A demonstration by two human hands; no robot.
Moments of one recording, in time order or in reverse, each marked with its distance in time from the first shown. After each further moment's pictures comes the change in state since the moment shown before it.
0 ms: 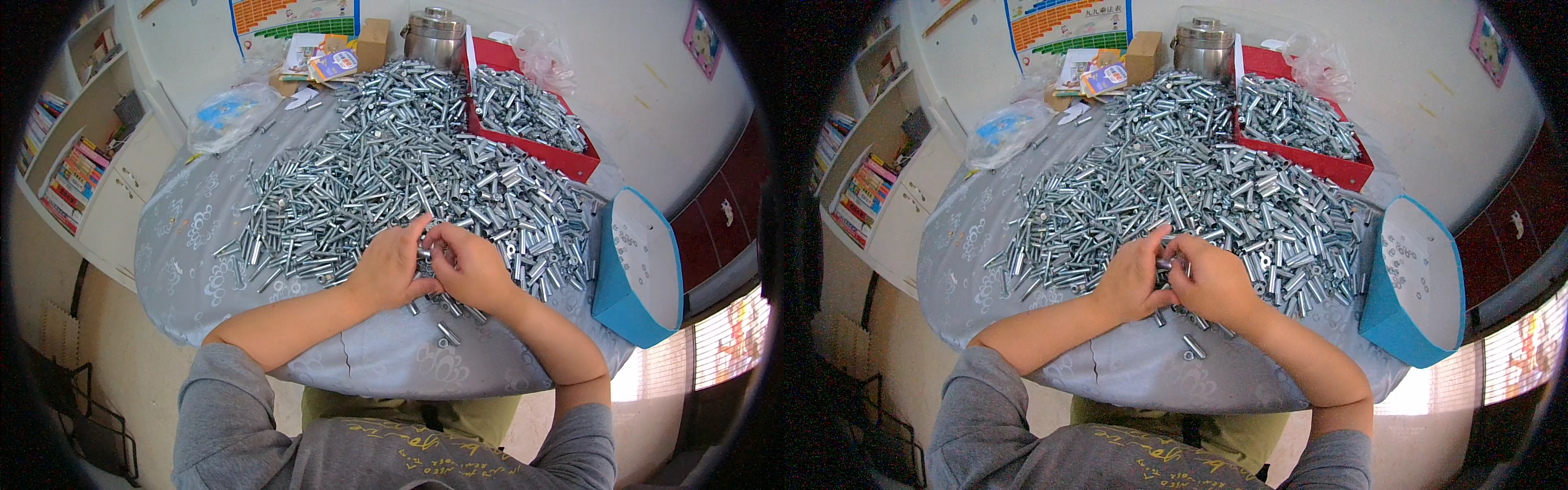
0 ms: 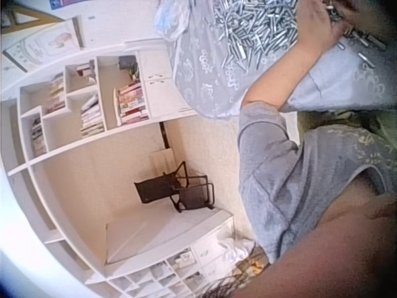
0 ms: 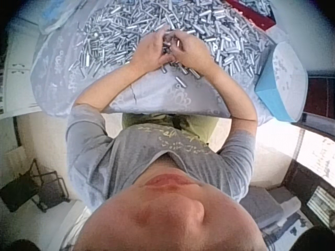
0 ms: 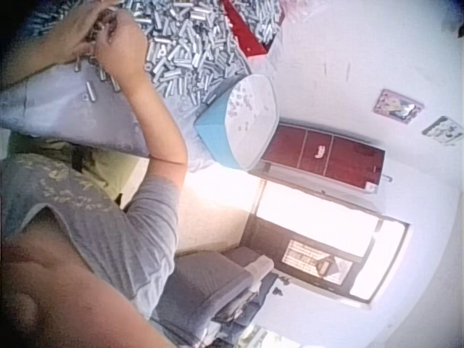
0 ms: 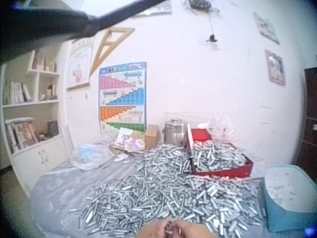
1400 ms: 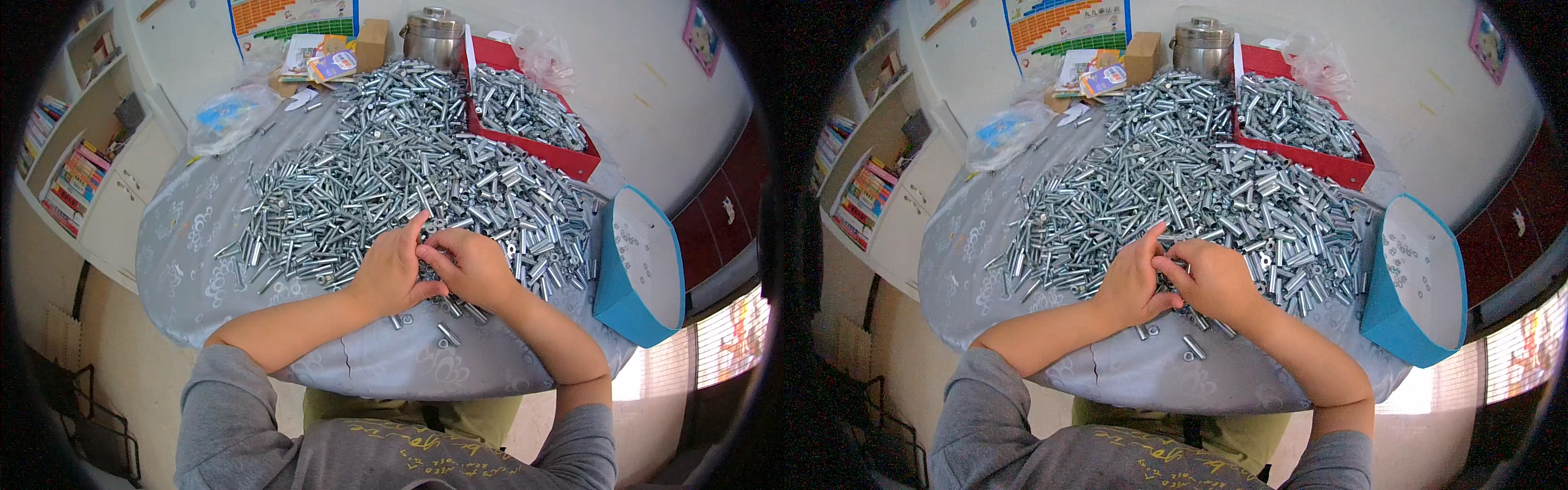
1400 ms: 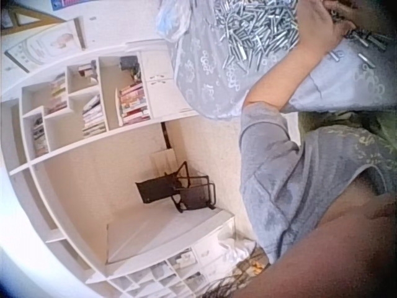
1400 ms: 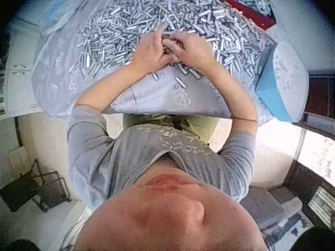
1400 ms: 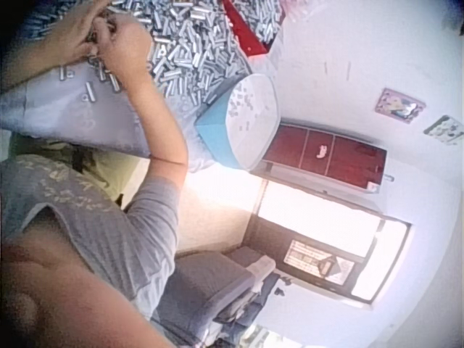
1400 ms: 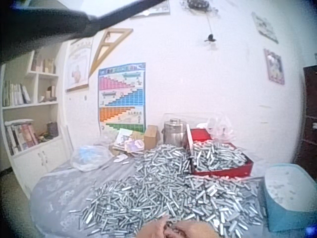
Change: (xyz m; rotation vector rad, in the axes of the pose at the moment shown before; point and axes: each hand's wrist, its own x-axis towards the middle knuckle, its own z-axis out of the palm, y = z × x) left_hand 0.000 0.004 -0.001 0.047 0.007 -0.047; right_hand 0.004 -0.002 -0.001 -0.126 0.038 -0.088
